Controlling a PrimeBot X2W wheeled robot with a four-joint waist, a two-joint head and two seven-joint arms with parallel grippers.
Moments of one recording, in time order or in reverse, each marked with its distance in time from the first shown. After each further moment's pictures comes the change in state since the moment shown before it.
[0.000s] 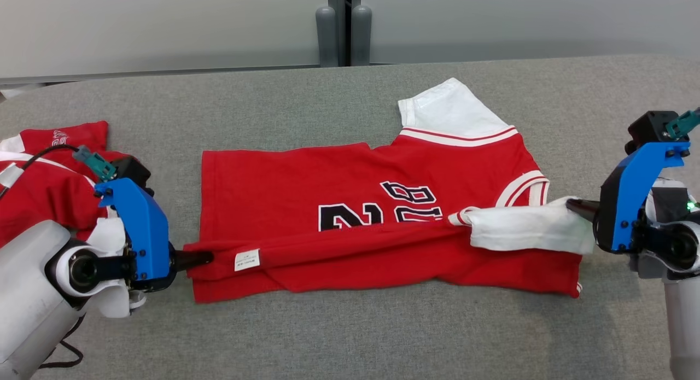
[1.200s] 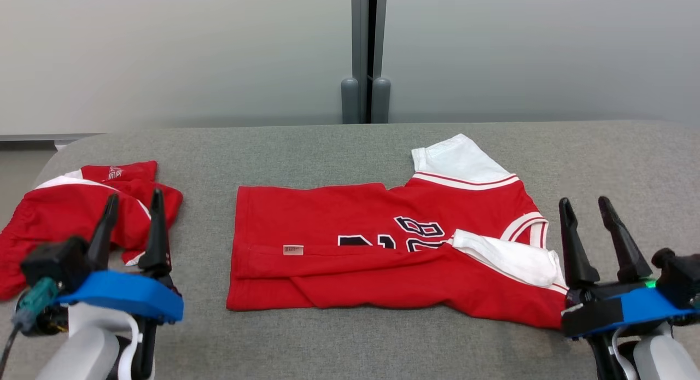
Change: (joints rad) left arm 0.546 -0.195 0.634 -0.228 0.815 0.293 -1.020; right arm 0.335 0.067 0.134 -0.005 -0.077 0.000 -1.395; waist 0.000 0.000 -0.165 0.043
